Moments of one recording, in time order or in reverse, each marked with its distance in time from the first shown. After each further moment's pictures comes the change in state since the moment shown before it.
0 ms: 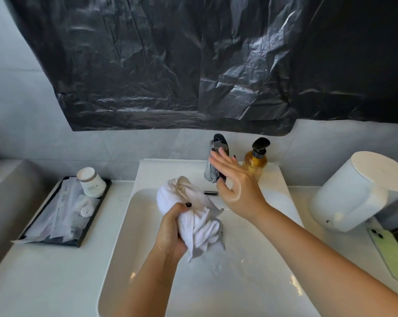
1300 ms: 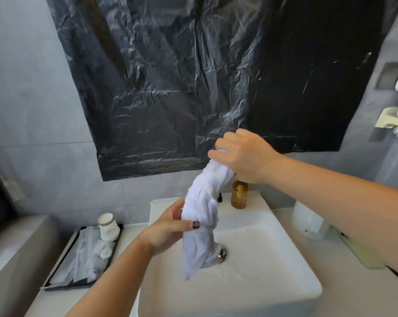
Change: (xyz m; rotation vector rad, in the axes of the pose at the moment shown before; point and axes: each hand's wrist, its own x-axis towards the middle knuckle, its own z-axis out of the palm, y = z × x) left_hand -0.122 0.081 -0.008 0.830 -0.683 0.345; right_hand 0.025 -0.179 -0.136 -1.186 0.018 -0.724
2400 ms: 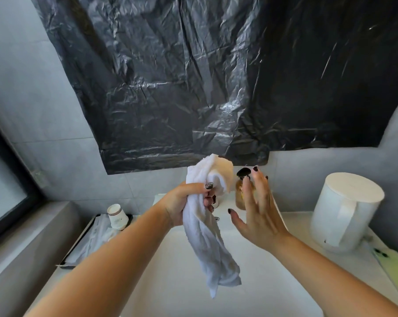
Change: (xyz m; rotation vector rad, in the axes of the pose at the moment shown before) left_hand 0.096 0.027 0.069 -0.227 0.188 -0.160; right_hand -0.135 -0.067 0.113 0.508 0.364 0.541
